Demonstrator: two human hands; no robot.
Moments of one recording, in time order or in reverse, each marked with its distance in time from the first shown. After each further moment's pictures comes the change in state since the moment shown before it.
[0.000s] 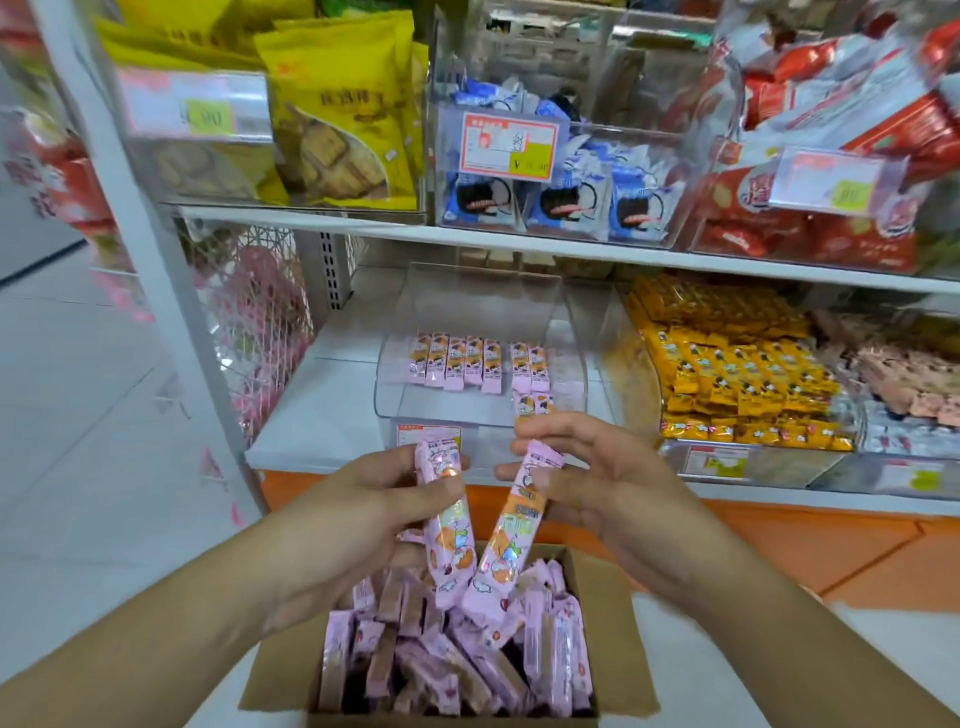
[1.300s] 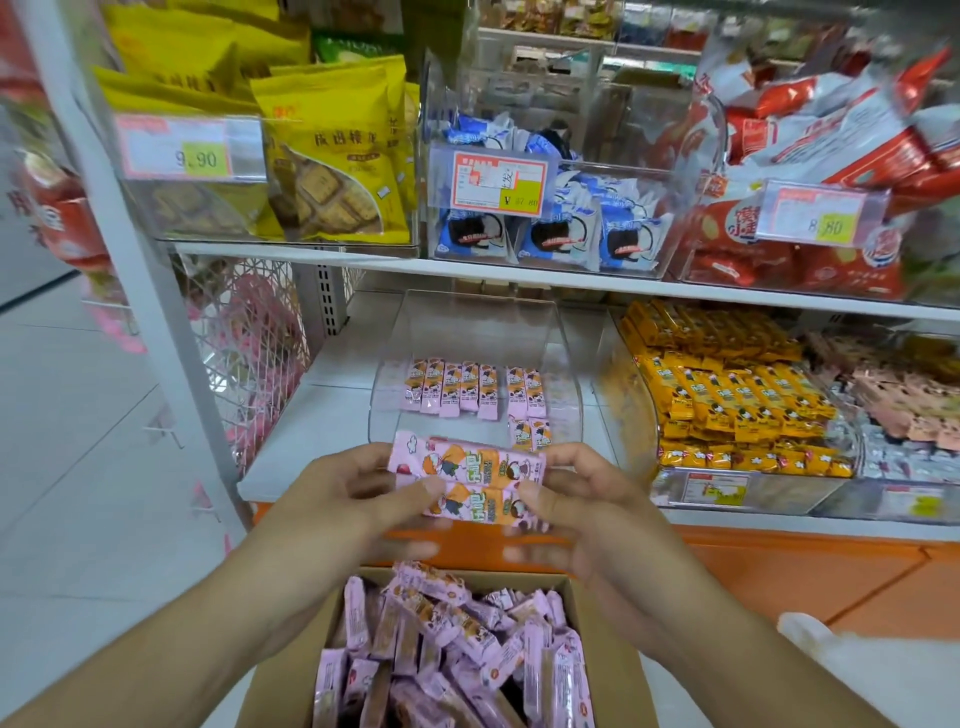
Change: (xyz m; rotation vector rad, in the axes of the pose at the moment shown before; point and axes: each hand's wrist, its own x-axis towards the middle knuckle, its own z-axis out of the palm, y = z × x) left_hand 0.001 0.017 0.002 0.035 0.234 0.206; right_hand 0.006 0.005 0.012 0.271 0.153 0.131
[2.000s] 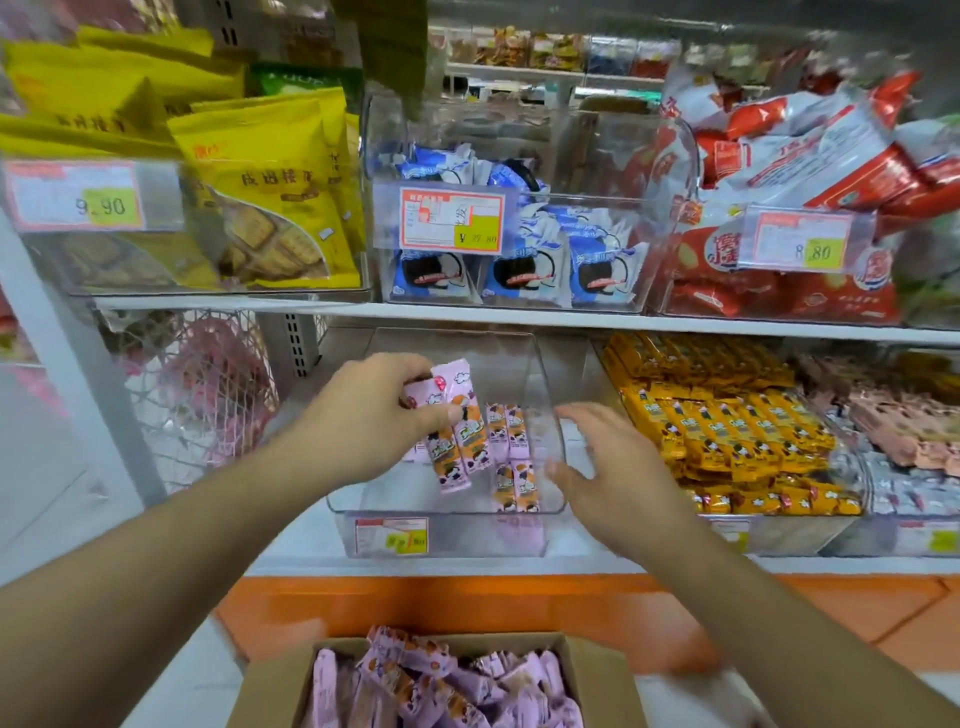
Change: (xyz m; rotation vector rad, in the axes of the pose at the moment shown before) left_hand 0.132 0.064 0.016 1.019 0.059 0.411; right_hand 0.088 -0.041 -0.053 -1.234 0.268 -0.466
